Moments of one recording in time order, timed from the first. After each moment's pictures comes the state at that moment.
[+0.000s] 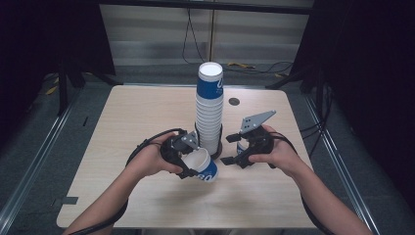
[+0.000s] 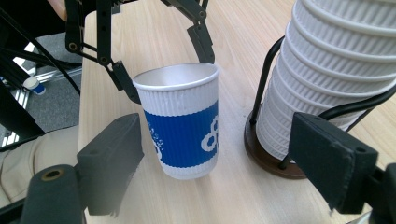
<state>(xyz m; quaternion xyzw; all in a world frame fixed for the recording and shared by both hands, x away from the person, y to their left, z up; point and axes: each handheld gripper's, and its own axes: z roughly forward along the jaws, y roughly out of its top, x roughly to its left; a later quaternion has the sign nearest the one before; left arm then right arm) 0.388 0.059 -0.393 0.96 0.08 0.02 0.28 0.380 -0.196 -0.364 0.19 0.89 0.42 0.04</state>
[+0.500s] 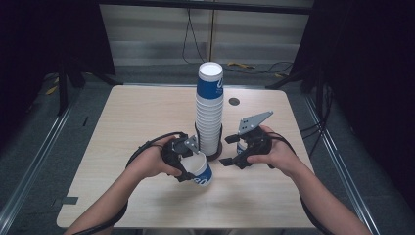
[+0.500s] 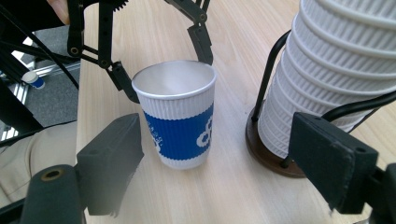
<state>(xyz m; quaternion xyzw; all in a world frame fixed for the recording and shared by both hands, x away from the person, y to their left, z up) 0.386 0.058 -0.402 0.97 0.07 0.02 0.23 0.380 -0.192 -0.368 0.18 0.89 0.41 0.03</state>
